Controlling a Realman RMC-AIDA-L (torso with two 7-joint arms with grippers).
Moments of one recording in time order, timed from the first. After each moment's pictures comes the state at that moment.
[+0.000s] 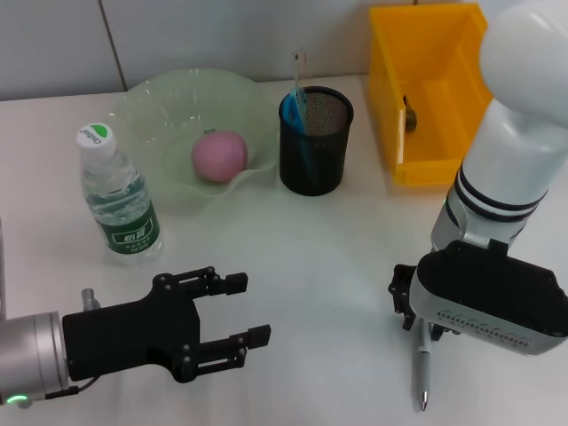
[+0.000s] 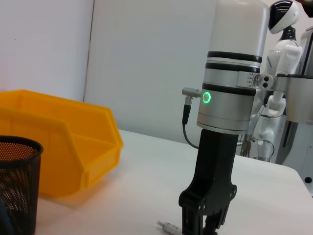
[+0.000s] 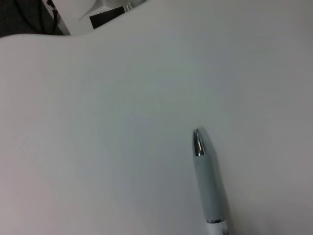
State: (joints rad) left arm -0.28 -2.07 1.34 0.72 -1.65 -1.45 1.98; right arm 0.74 2.09 -1.69 -1.14 -2.66 -1.62 0.98
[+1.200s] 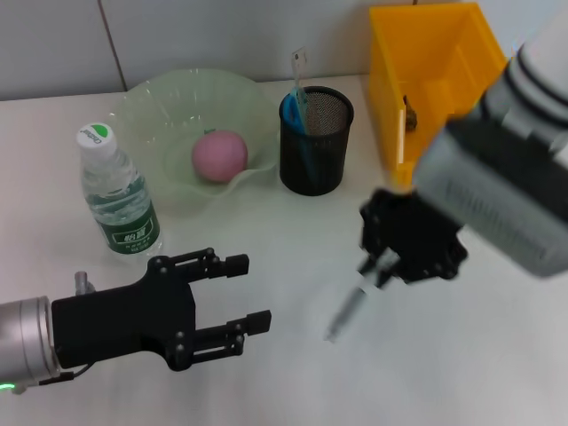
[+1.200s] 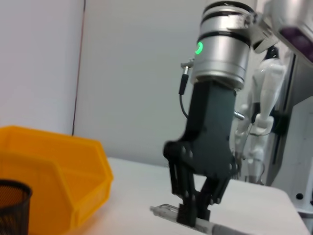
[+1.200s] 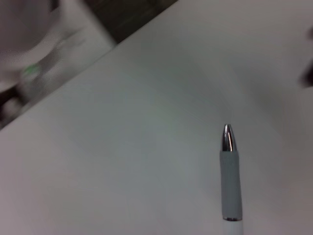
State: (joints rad) left arm -0.28 -2.07 1.30 0.75 -1.67 -1.53 1.98; right arm 0.75 2.08 -1.37 -1.43 -2.48 -1.86 1.16
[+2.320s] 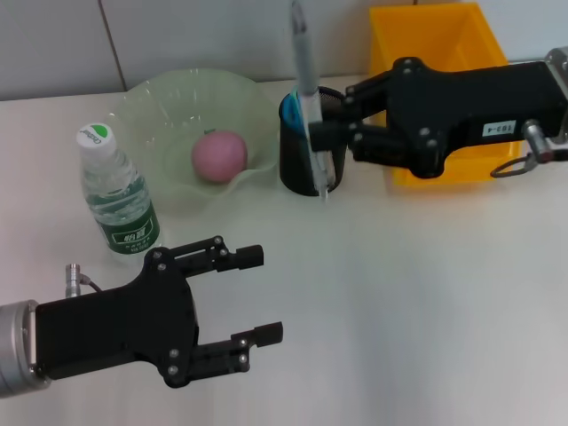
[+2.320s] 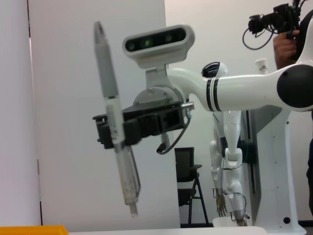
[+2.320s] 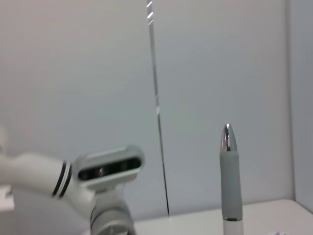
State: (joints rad) left arm -0.25 -2.07 1.31 0.79 -1.77 -1.68 2.16; right arm 0.61 2.08 -0.82 -1.05 -1.73 -1.86 1.66
